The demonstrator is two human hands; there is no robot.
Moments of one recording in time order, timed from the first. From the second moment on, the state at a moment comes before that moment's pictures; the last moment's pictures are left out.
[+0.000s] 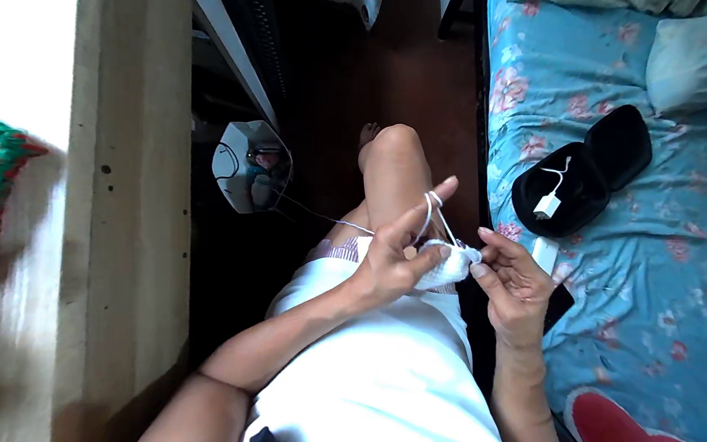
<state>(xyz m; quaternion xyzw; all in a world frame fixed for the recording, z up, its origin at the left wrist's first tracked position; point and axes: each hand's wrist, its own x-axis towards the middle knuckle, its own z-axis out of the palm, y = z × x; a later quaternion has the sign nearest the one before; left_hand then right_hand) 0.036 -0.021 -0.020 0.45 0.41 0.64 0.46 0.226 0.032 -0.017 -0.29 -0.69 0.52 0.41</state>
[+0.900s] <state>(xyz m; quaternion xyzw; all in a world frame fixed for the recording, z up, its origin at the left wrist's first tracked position) 0.033 -0.018 0.004 0.26 0.46 0.61 0.59 0.242 0.032 -0.012 -0.30 -0.89 0.10 0.33</state>
